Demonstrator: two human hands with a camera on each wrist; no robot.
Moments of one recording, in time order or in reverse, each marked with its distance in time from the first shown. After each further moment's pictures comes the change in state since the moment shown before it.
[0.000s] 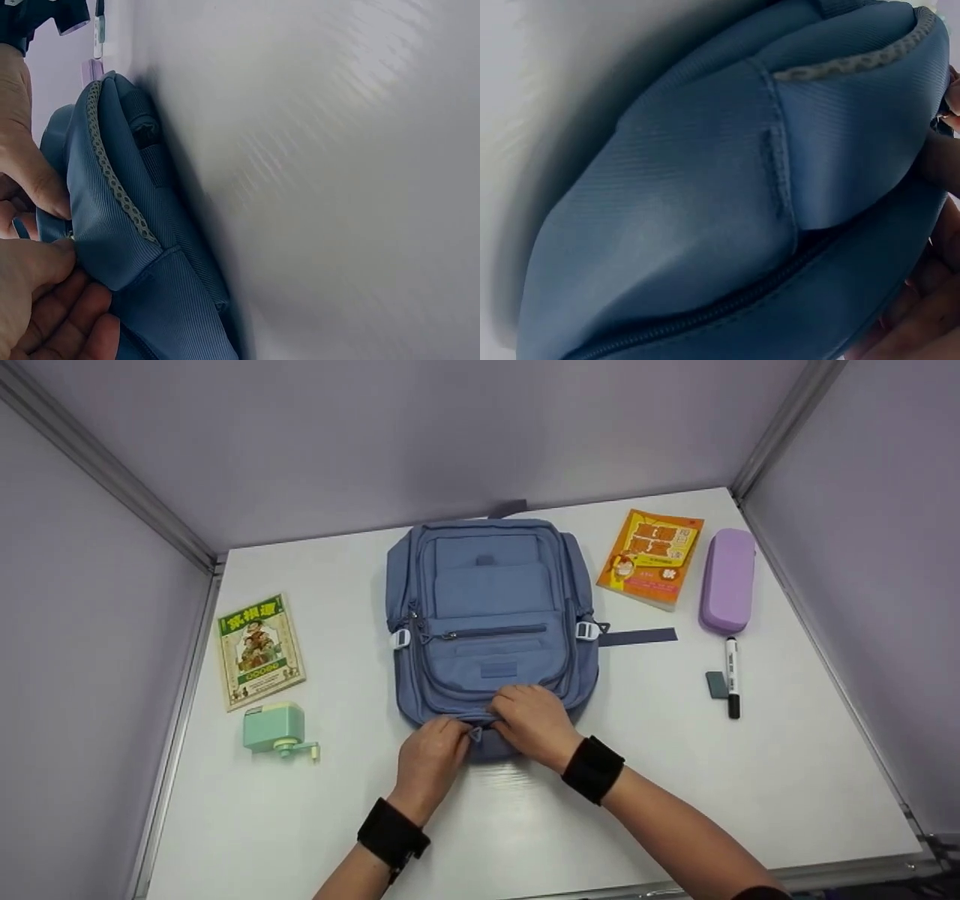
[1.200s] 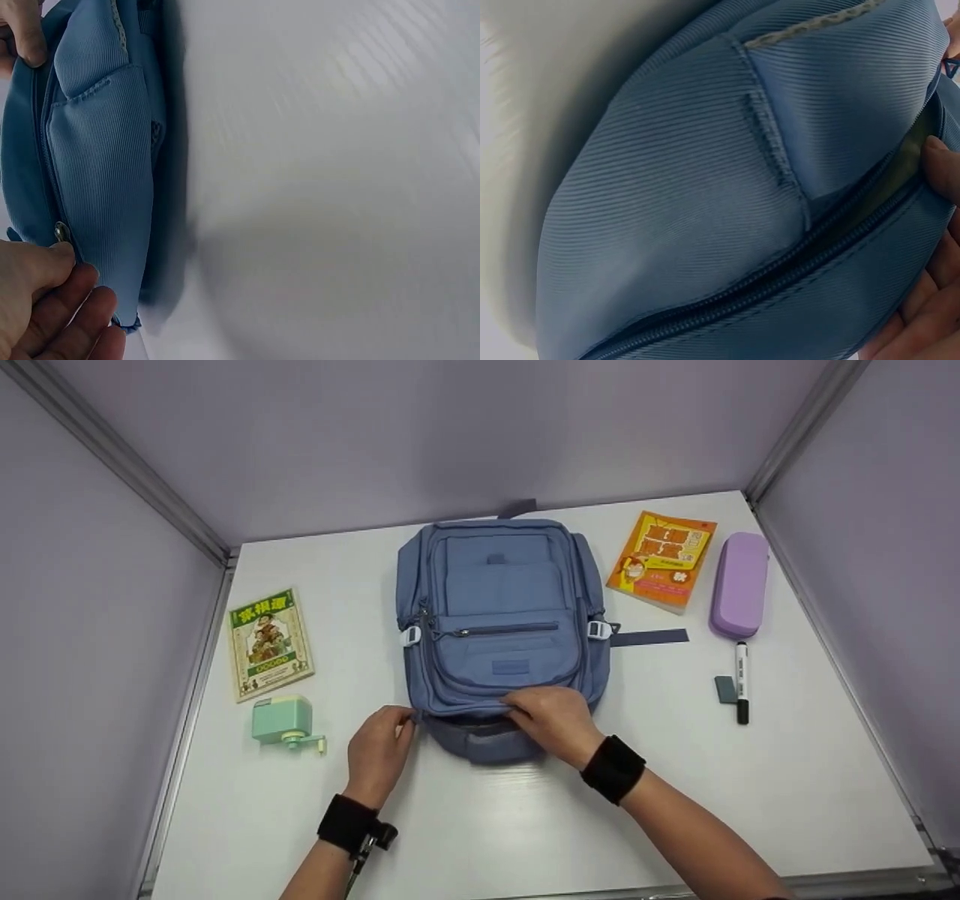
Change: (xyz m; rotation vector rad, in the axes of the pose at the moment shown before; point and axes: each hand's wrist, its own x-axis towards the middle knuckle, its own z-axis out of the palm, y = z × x) left_hand -0.019 -0.061 -0.033 -0.013 -0.065 -0.372; right_hand -0.007 0.004 -0.013 0.115 0.075 0.082
